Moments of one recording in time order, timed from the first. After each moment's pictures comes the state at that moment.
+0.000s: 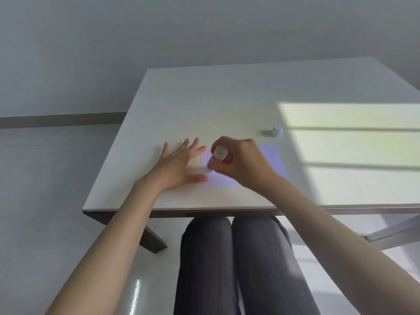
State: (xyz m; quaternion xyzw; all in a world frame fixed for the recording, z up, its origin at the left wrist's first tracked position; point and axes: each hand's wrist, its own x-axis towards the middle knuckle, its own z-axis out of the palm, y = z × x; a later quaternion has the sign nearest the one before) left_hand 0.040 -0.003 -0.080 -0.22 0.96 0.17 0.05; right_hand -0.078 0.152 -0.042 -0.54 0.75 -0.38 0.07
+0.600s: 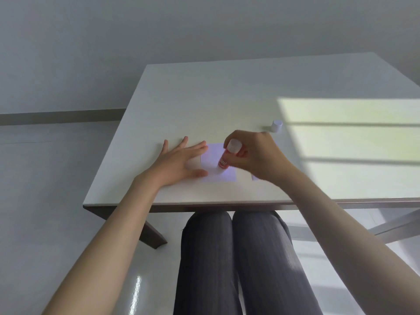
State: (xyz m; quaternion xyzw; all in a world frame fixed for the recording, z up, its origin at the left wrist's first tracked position) left_hand 0.043 0.001 -0.078 -0.21 0.96 0.20 0.05; right_hand -0.094 0.172 -0.032 -0.53 0.75 -0.39 0.12
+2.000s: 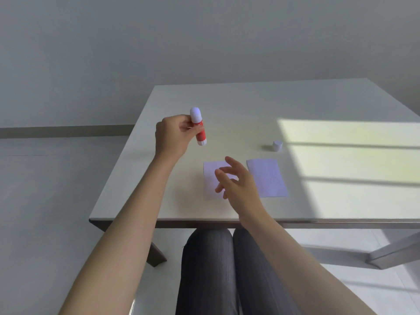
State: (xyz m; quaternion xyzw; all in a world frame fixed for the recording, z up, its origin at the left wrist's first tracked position) left_hand 0.007 0.000 -0.007 -0.32 0.81 0.34 -0.35; right_hand -0.039 0.156 -0.060 -0.23 0.69 -0.62 0.29
